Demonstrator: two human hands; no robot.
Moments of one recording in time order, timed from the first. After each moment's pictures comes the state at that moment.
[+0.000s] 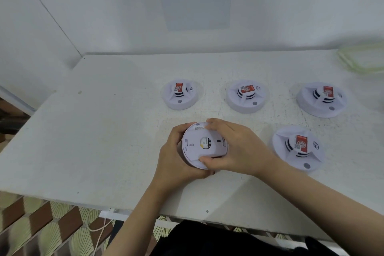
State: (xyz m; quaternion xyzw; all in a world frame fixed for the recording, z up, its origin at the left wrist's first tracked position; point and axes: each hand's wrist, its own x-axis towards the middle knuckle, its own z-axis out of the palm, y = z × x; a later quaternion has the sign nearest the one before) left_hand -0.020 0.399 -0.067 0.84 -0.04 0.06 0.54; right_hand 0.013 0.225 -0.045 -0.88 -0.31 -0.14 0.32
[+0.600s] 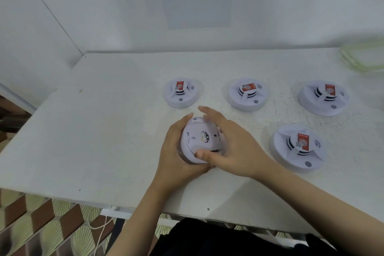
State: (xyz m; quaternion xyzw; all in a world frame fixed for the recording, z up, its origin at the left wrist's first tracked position) left_hand -0.020 0.398 -0.066 0.82 -0.07 0.10 0.56; right_hand 0.003 0.232 -0.033 -0.87 -0.23 0.01 0.44
